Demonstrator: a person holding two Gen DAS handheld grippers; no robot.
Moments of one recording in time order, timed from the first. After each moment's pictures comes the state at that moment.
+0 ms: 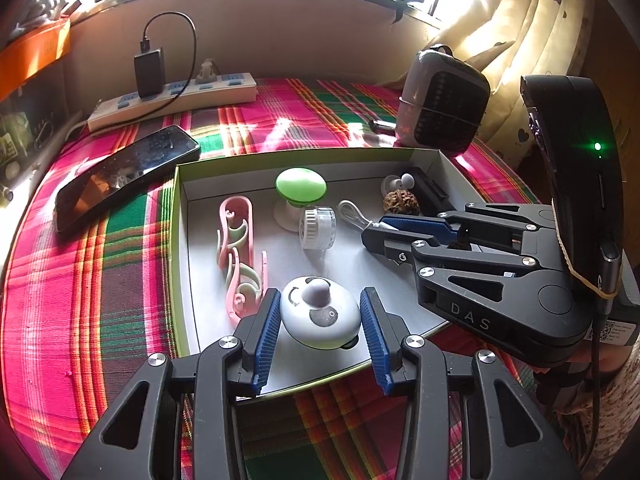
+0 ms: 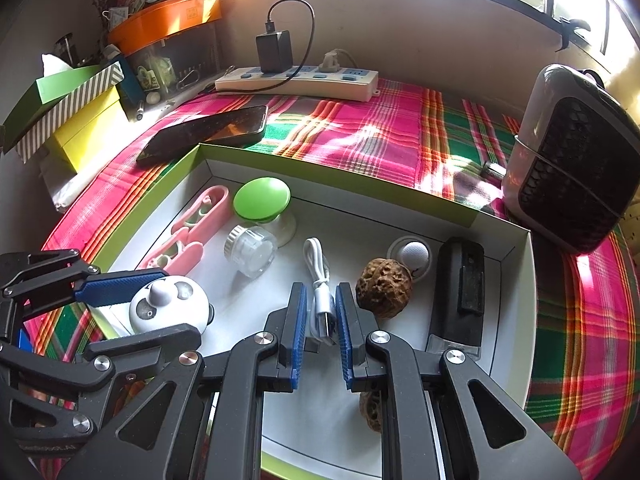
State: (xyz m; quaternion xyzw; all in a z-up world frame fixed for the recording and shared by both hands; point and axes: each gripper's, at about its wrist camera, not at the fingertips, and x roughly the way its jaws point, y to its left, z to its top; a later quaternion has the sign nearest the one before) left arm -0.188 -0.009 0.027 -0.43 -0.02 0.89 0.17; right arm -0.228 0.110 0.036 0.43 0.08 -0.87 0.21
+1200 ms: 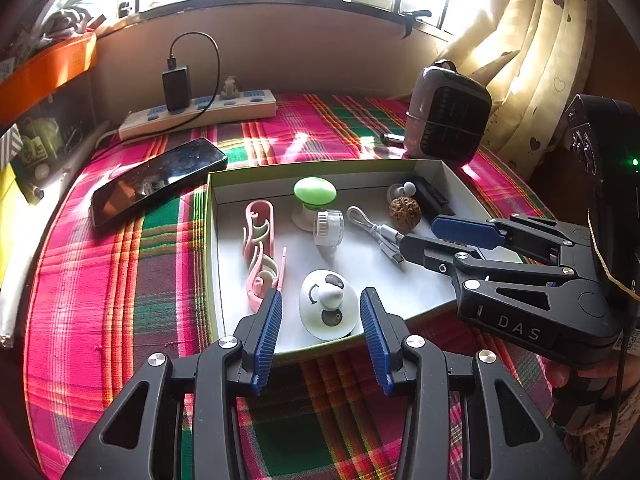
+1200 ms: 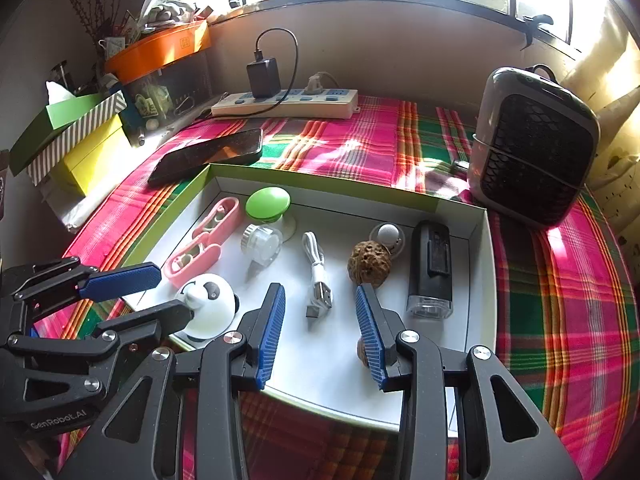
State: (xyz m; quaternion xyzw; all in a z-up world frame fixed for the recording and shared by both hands) left arm -0.161 -0.016 0.043 -0.41 -0.01 0.90 0.13; right arm -0.192 0.129 0.059 0.40 0.04 -0.89 0.19
